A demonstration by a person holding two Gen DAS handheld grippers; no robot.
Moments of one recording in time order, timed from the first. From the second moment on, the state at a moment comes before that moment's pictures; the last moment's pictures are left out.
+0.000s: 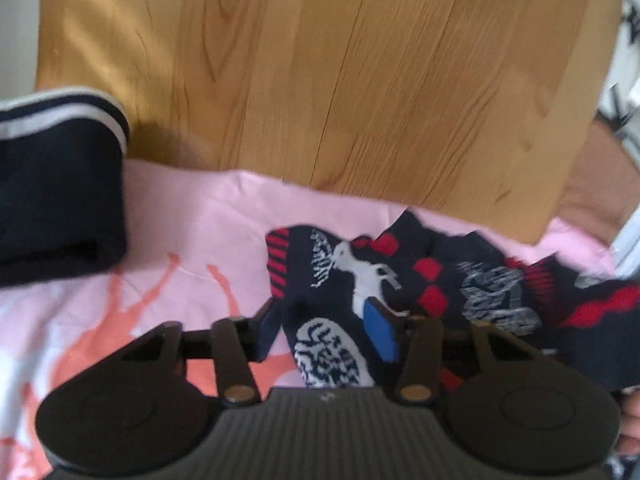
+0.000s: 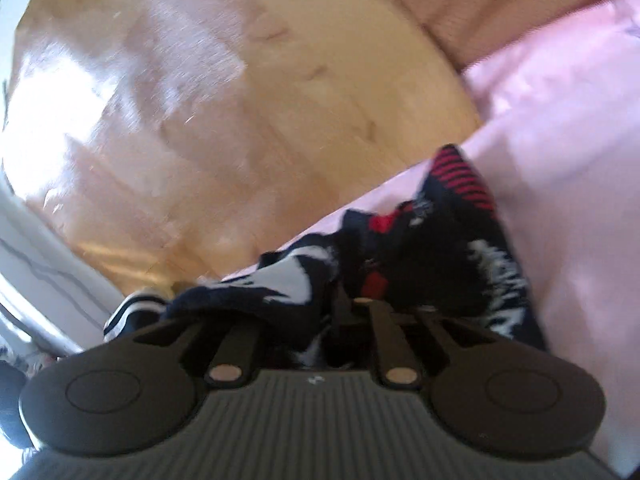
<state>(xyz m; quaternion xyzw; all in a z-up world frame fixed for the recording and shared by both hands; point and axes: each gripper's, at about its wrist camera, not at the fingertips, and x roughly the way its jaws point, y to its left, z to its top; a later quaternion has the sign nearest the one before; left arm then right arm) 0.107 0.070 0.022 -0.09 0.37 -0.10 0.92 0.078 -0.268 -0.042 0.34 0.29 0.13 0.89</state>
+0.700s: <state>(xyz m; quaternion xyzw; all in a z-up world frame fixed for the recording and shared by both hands) 0.096 0.037 -0.004 0.04 0.32 -0.08 0.94 0.035 -0.351 -0.036 0.43 0.17 -0.10 0.88</state>
